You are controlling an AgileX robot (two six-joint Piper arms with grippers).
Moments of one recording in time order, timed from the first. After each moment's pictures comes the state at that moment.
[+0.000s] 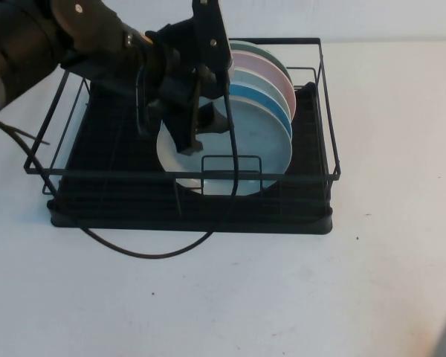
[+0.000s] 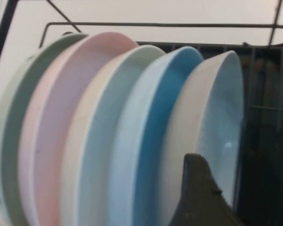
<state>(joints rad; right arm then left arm) 0.07 -0.01 0.03 0.27 0.37 -0.07 -0.44 1.74 -1.58 -0.49 0.82 1.42</state>
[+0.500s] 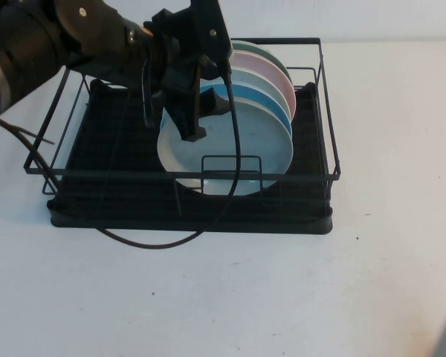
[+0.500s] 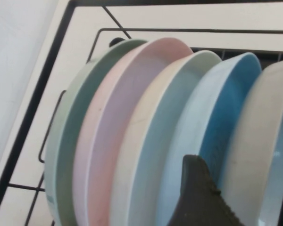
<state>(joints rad) 0.07 -0.01 0.03 0.27 0.37 -0.07 -0.44 1.76 -1.58 -0.49 0.69 1.43</state>
